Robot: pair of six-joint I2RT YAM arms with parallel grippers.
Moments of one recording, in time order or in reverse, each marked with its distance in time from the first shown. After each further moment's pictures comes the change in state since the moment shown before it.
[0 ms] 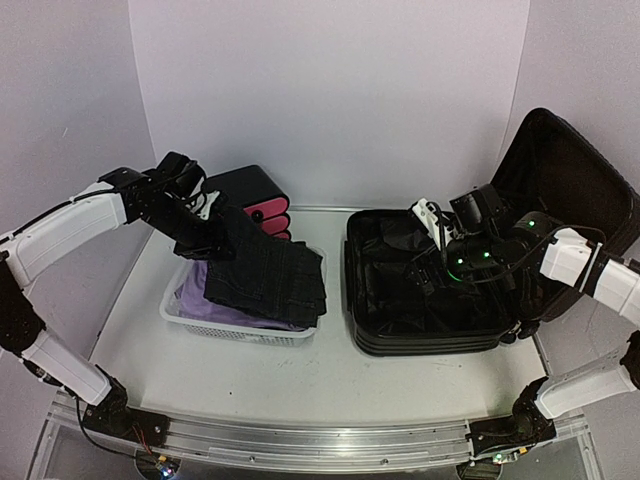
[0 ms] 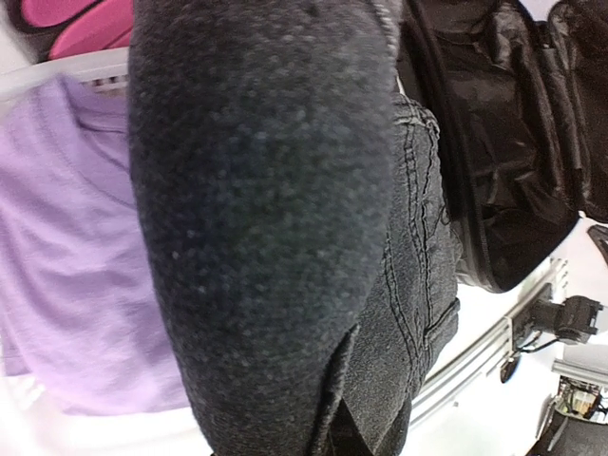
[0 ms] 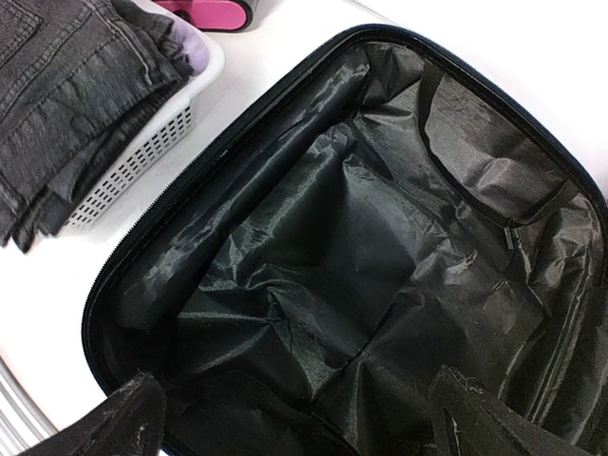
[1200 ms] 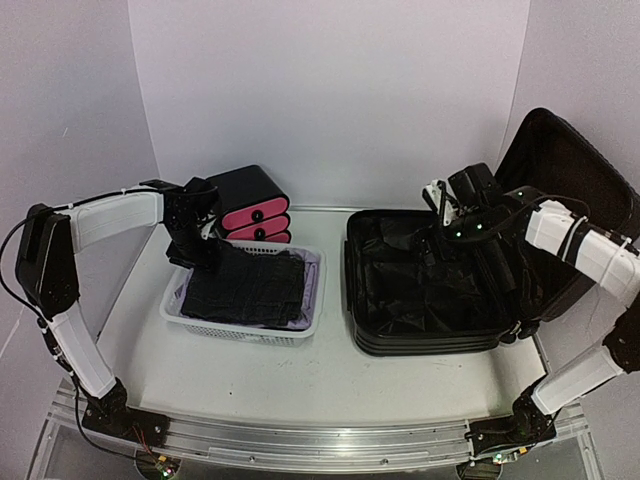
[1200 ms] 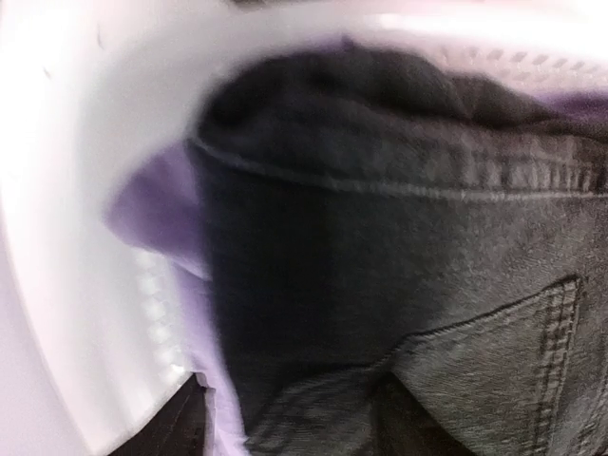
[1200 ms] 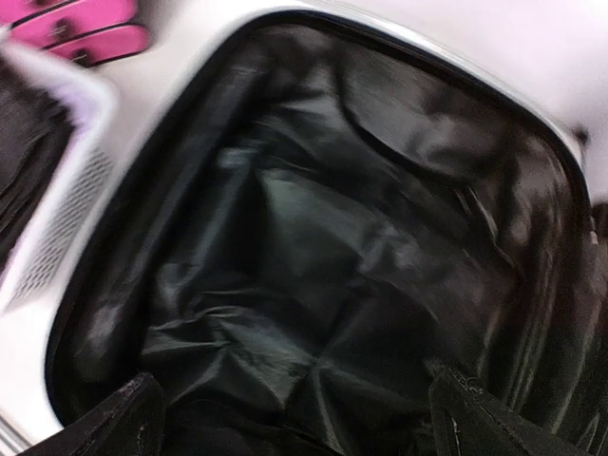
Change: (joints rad) left arm 0.110 0.272 0.006 -0.039 -0.417 0.213; right arm -0.114 0.143 0.158 -0.077 0.050 0.118
